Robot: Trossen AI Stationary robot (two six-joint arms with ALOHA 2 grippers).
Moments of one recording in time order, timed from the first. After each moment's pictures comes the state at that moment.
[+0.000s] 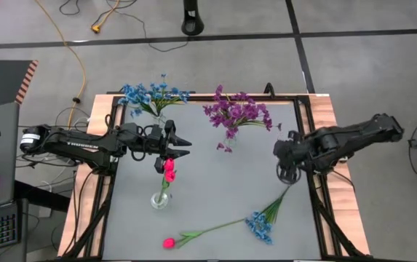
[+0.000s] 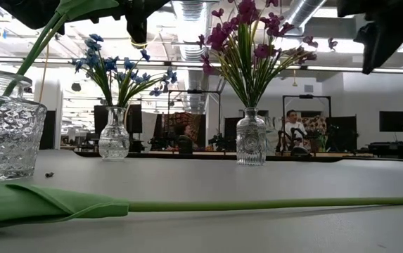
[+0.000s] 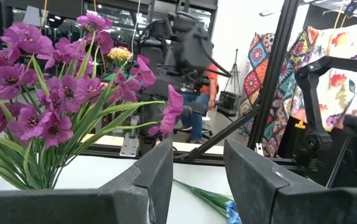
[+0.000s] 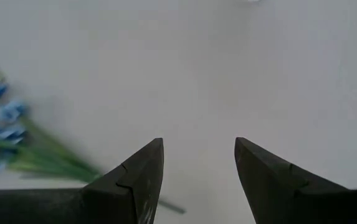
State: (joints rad) left arm 0.08 1.08 0.53 0.69 0.19 -0.19; right arm 0.28 1.04 1.03 -1.27 0.24 0.53
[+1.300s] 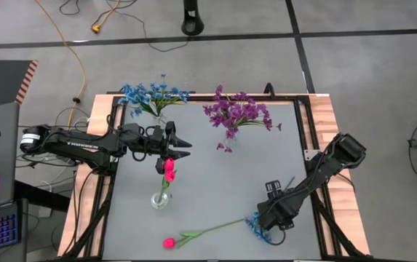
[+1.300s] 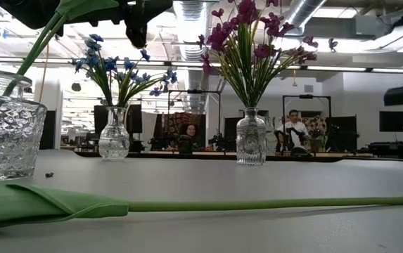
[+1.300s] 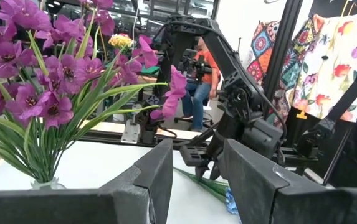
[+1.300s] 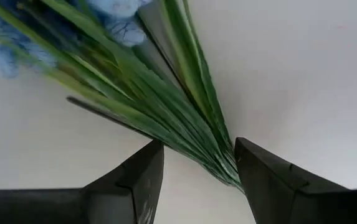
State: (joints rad) left arm 0.08 1.08 0.53 0.63 0.19 -0.19; right arm 0.71 1.75 1.03 -1.00 0.02 0.46
